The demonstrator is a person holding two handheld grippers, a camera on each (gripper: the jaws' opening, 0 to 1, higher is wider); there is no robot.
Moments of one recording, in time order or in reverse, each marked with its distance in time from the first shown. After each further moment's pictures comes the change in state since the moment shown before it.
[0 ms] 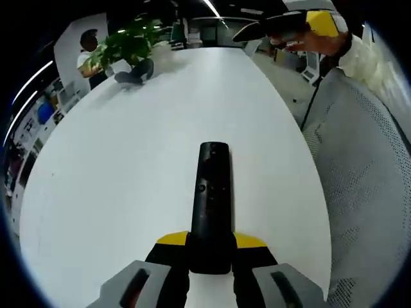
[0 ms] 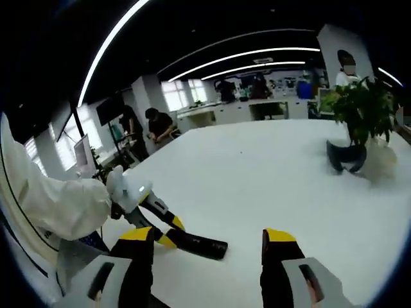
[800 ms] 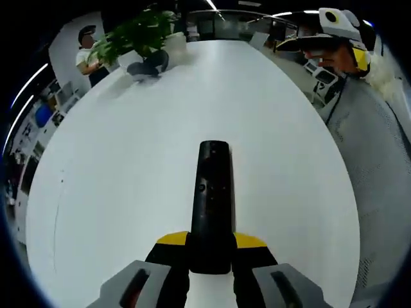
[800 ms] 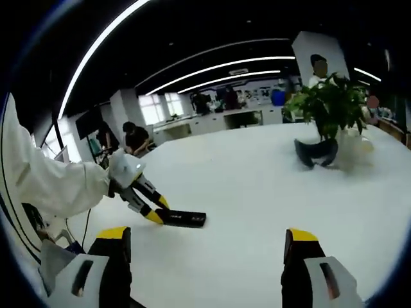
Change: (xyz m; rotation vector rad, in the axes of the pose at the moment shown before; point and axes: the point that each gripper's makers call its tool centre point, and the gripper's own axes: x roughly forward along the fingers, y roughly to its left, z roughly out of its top) left arm -0.002 0.086 0.003 0.034 0.064 0.011; right arm -0.013 -0.049 -0.024 0.041 -0.029 -0.159
